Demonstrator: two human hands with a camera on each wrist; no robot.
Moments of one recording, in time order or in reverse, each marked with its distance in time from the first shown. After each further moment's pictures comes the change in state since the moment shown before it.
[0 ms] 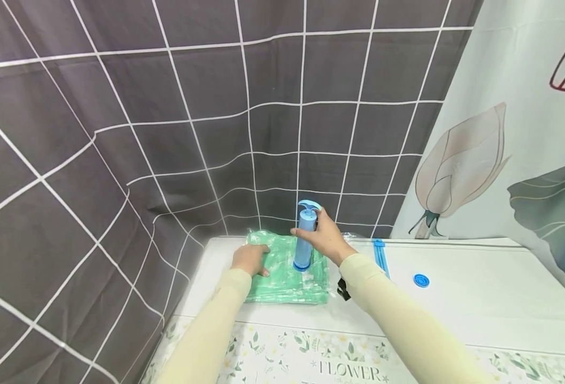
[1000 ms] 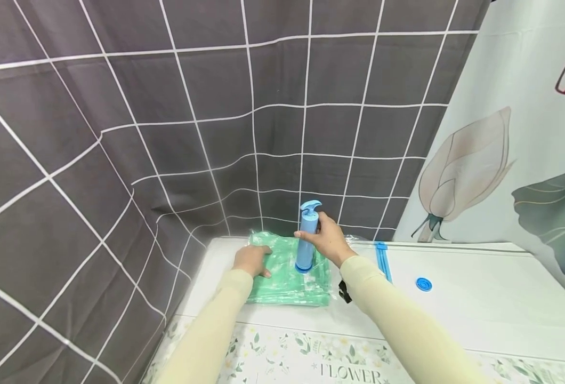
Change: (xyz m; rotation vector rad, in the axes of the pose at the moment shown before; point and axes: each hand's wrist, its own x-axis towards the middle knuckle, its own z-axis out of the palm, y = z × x) left_hand 0.001 -0.005 0.003 0.037 0.021 0.024; right_hand 0.002 0.007 0.004 -0.110 0.018 -0.018
